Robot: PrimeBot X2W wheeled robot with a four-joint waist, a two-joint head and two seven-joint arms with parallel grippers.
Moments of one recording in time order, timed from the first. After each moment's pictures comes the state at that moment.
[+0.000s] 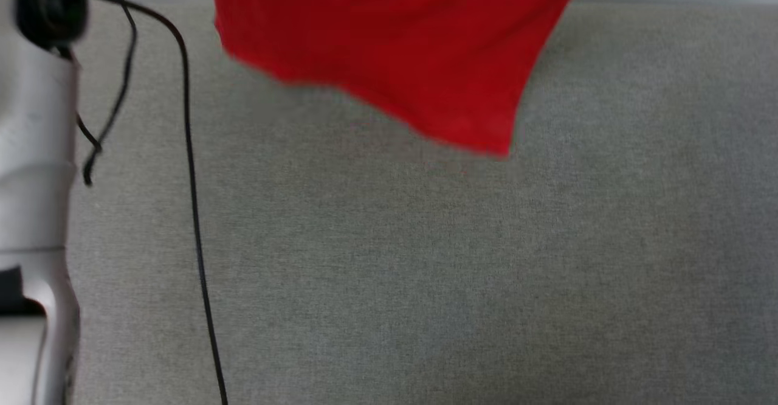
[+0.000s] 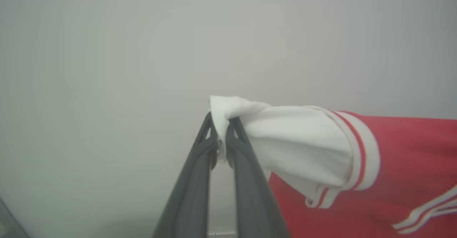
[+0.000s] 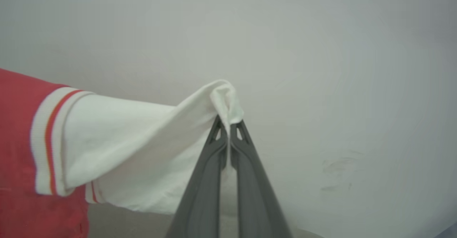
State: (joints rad) left arm -1.18 0.35 -0.19 0.56 -0.46 -0.01 0.09; right arm -1.08 -0.38 0.01 0.46 0.18 0.13 0.25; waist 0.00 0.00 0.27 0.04
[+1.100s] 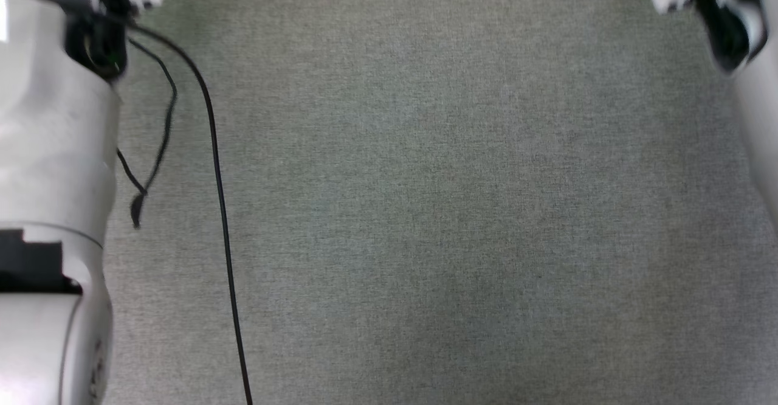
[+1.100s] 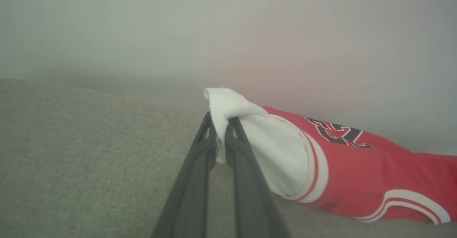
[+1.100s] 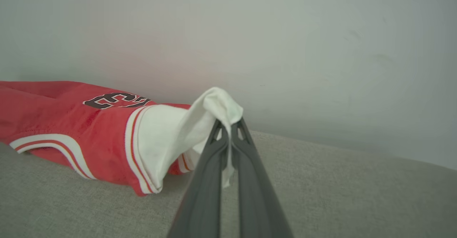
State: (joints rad) left arm -1.31 0.28 -0.17 1.10 -0.56 -0.11 -0.11; right arm -1.30 -0.23 0.29 0.99 0.35 0.13 -0.08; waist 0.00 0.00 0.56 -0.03
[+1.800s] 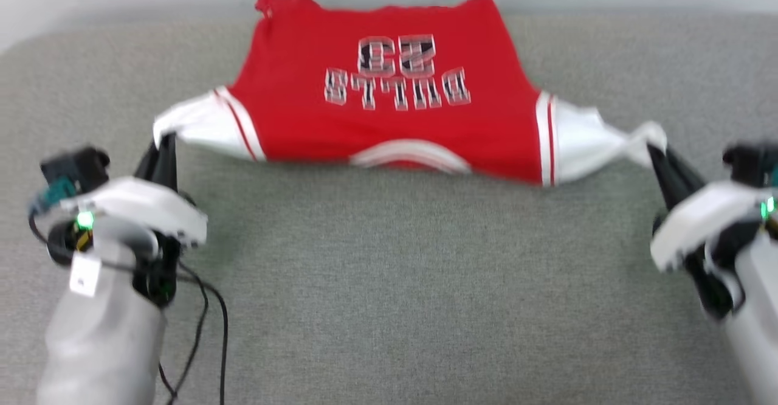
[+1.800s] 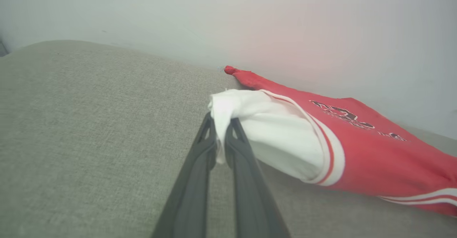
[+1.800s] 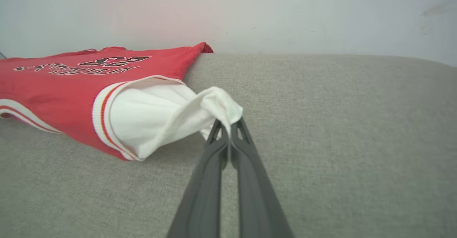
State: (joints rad) left arm -0.70 0.30 -0.16 0.86 -0.63 -0.11 -0.26; right arm -0.62 -0.37 0.29 0.69 0.54 0.13 -0.14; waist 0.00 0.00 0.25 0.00
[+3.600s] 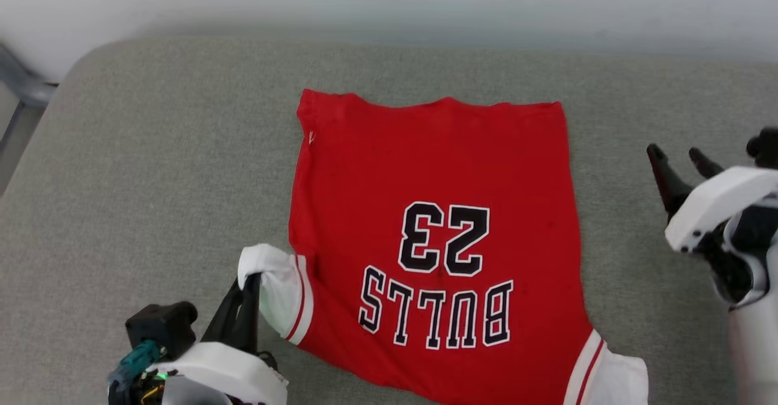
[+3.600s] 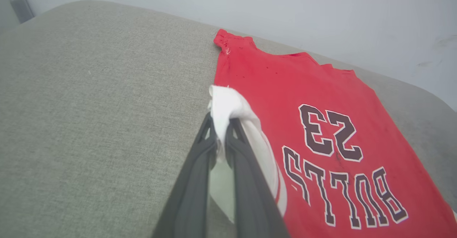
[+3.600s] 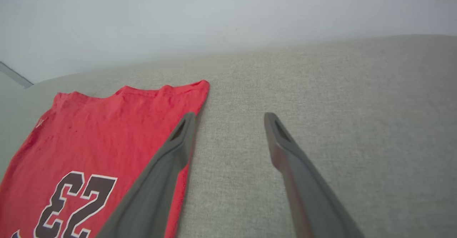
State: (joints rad) left arm 0.06 0.31 -0.28 -0.16 -0.55 0.22 -0.01; right arm -0.44 -0.19 -0.11 0.38 0.36 0.13 0.26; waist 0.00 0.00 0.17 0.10
